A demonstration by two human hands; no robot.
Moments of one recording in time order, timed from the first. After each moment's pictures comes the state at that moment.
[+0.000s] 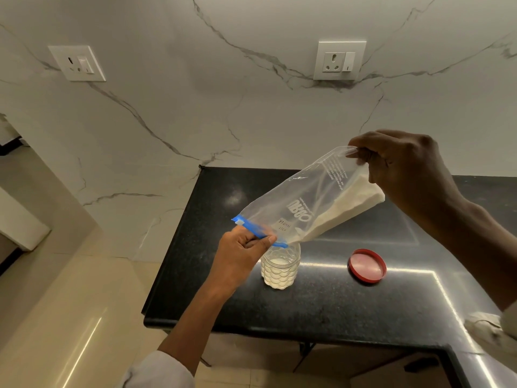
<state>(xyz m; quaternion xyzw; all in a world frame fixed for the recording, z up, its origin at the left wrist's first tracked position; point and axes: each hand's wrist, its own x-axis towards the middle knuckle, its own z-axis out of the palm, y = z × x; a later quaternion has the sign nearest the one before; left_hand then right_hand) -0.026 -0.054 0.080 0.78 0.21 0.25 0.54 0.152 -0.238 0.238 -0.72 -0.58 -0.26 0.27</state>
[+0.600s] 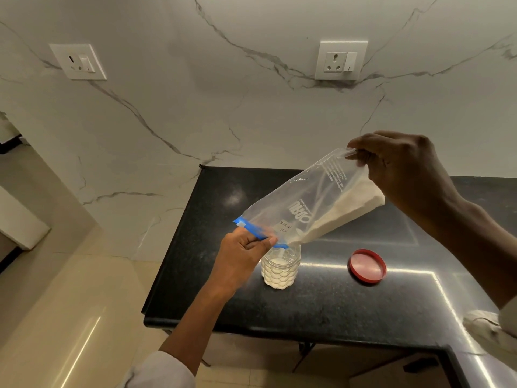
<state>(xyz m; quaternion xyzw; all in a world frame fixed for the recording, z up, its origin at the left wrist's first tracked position) -0.027 -0.057 0.081 0.77 0.22 0.24 0.54 0.152 -0.236 0.237 -0.73 -0.58 -0.25 0.28</state>
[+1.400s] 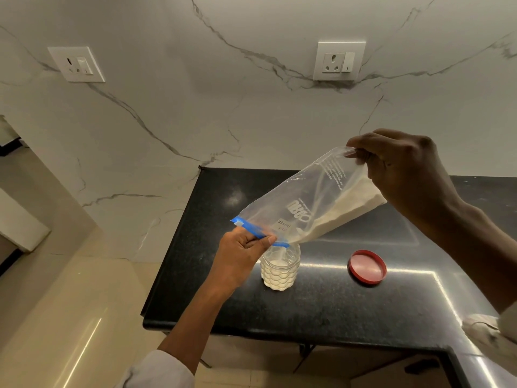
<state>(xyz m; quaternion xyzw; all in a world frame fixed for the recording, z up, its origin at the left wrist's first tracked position) -0.024 -0.054 0.084 0.77 0.21 0.24 0.55 0.147 -0.237 0.241 -0.73 -0.58 -0.24 0.28</state>
